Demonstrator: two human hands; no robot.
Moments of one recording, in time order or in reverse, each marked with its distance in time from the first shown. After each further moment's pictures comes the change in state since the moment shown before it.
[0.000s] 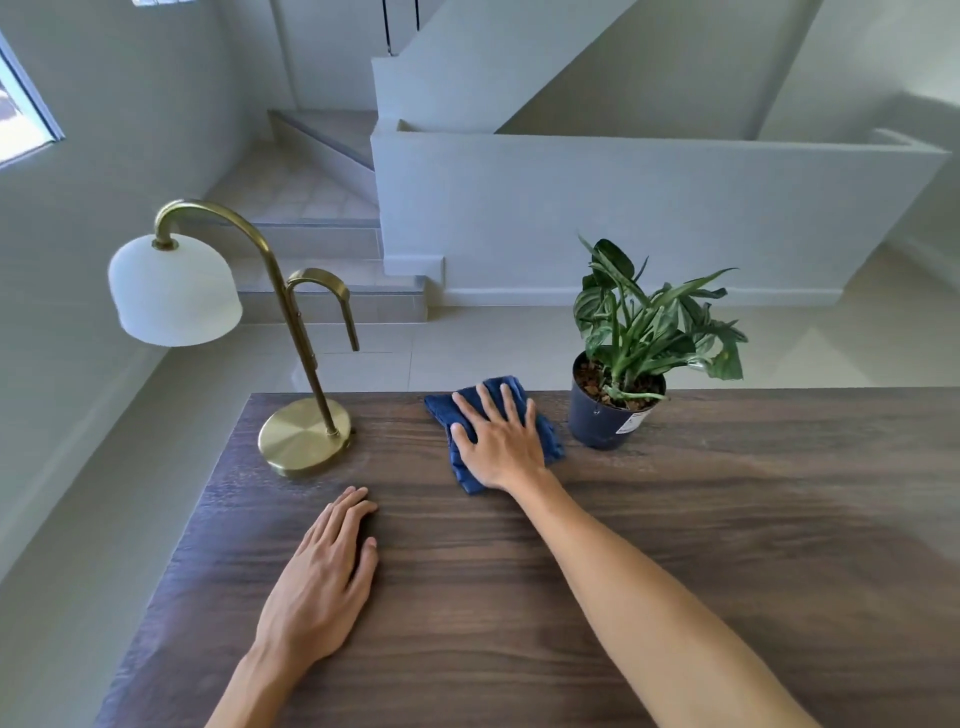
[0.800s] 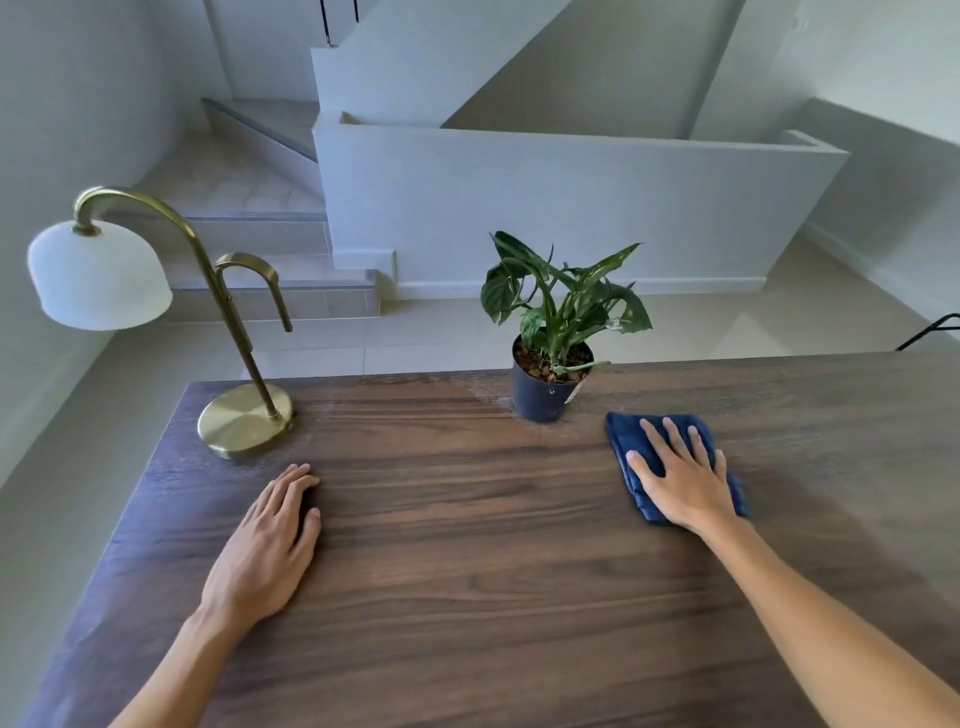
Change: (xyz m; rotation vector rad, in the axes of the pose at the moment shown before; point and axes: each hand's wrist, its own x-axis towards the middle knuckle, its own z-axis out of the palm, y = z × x) left_hand 0.001 0.007 -0.003 0.002 -0.040 0.000; right_hand -0.190 0.246 -0.061 -0.066 -0.009 0.544
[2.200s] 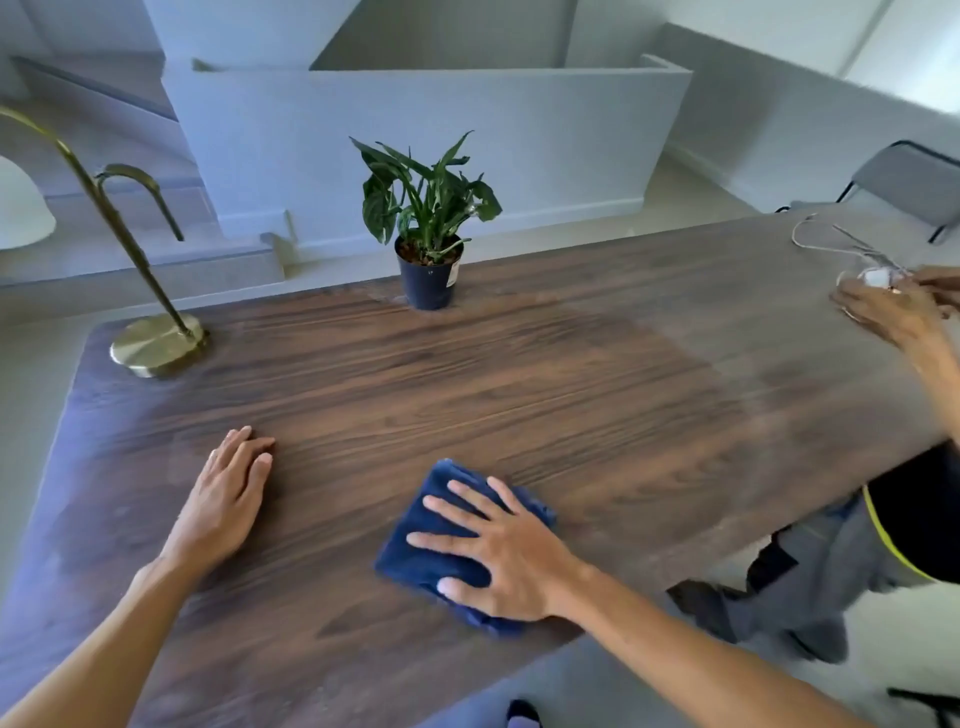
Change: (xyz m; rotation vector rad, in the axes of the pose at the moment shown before) left_hand -0.106 0.044 -0.010 -0.205 -0.143 -0.083; right_hand -0.327 -0.058 0.071 0.036 0.008 -0.790
